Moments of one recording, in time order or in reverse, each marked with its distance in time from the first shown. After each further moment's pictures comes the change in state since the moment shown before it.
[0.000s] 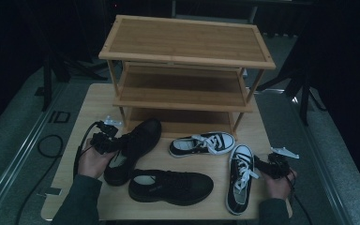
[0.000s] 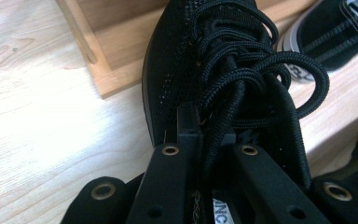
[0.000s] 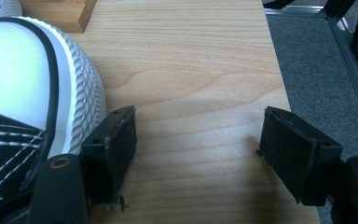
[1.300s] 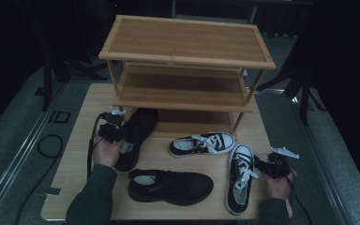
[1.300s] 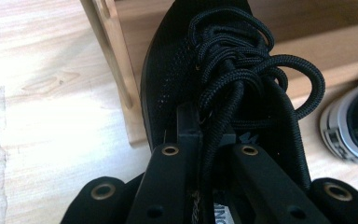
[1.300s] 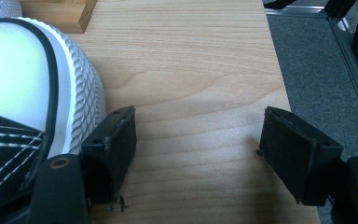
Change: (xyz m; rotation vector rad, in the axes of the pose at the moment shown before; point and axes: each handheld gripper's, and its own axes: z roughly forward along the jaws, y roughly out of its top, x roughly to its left) left arm -0.002 0.031 0.025 -0.107 0.167 -0.128; right arm 0.000 0.000 0.000 0.001 0.001 -0.002
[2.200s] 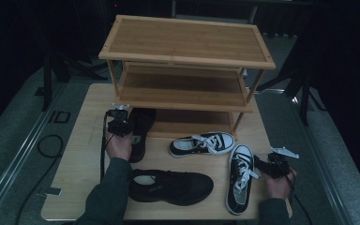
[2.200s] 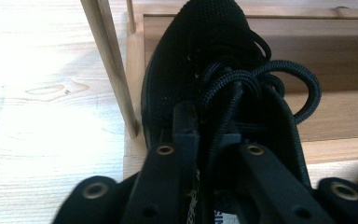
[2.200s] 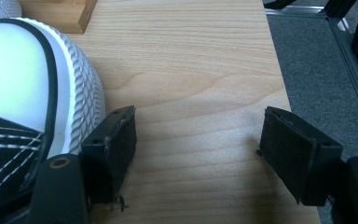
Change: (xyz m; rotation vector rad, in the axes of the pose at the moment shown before) left arm -0.005 0.009 0.036 -0.068 0.090 -0.155; right arm 0.000 0.000 0.000 -0.001 -0.001 0.000
